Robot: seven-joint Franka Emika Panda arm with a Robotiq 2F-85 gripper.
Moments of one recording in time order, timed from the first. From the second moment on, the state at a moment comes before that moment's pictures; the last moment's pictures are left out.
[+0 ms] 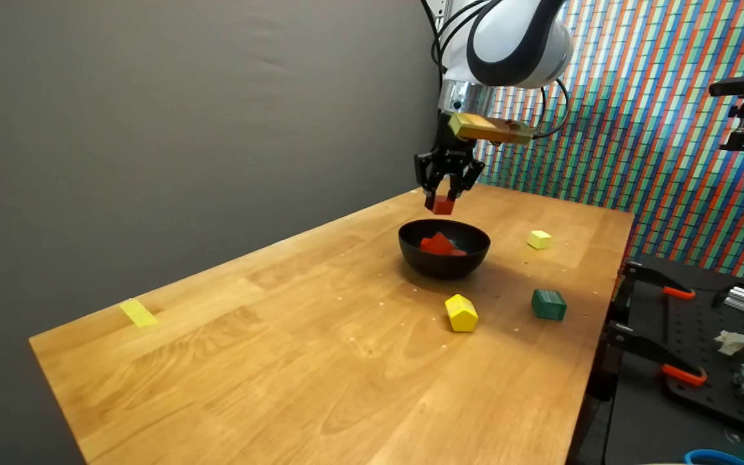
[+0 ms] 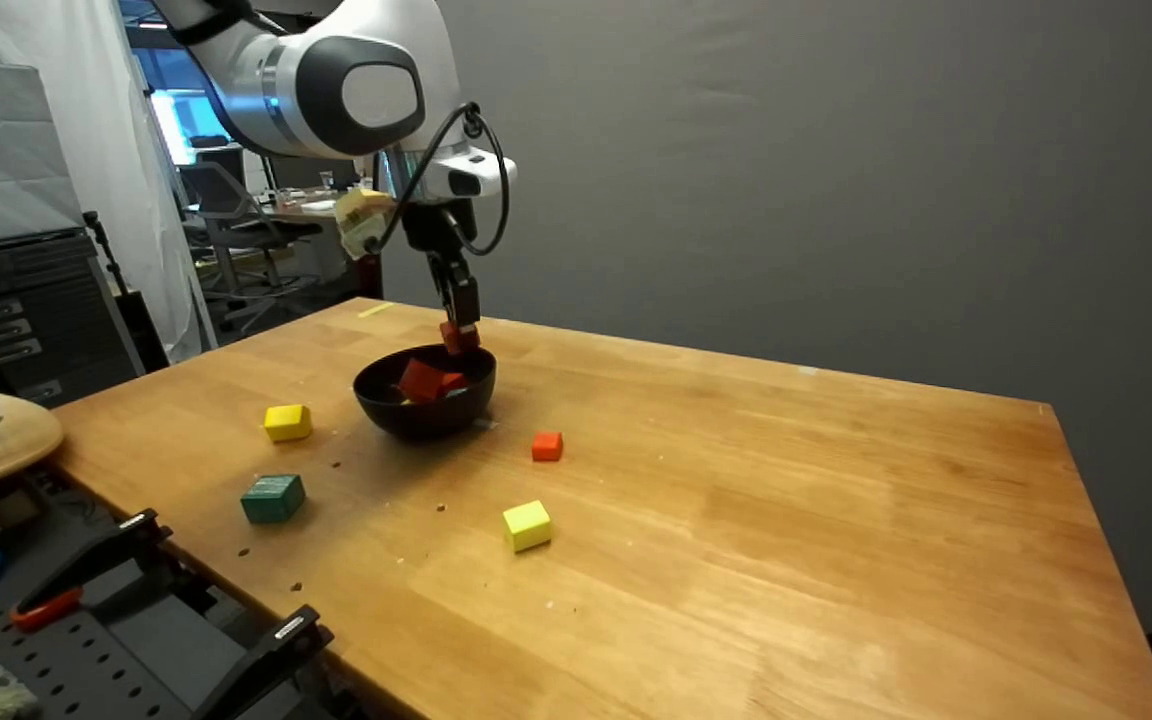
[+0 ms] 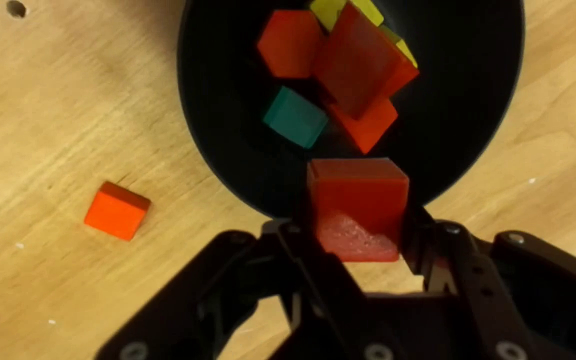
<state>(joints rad) 0.12 0.26 -0.04 -2.34 0.12 2.71 0.52</state>
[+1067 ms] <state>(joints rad) -0.01 0.25 -0.23 -2.40 -0.06 2.65 0.51</state>
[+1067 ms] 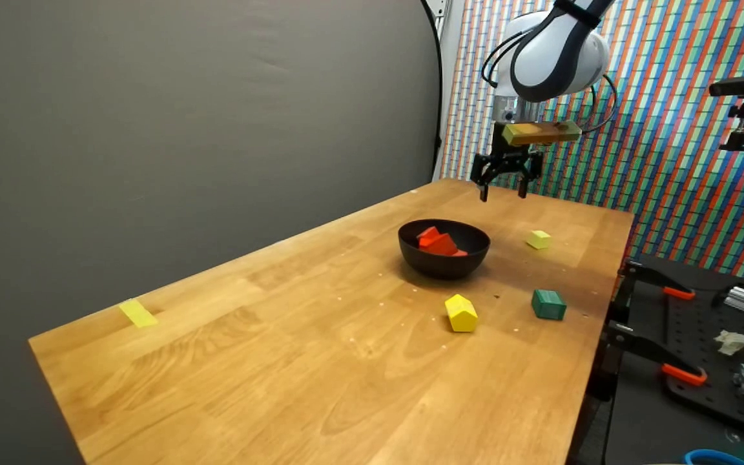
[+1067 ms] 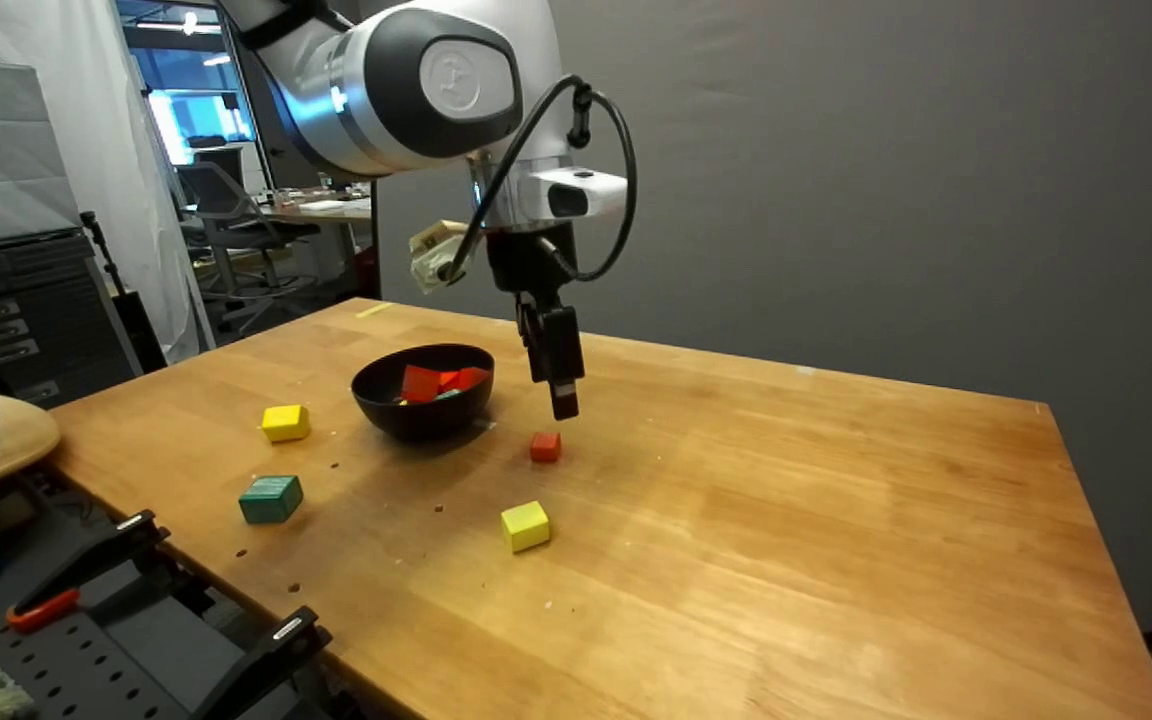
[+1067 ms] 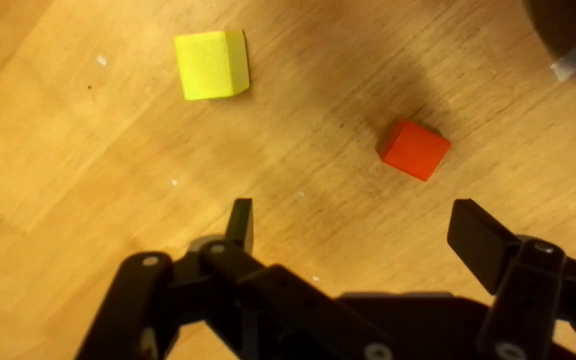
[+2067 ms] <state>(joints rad) -0.05 0.54 -0.13 -2.19 0.26 2.64 0.47</state>
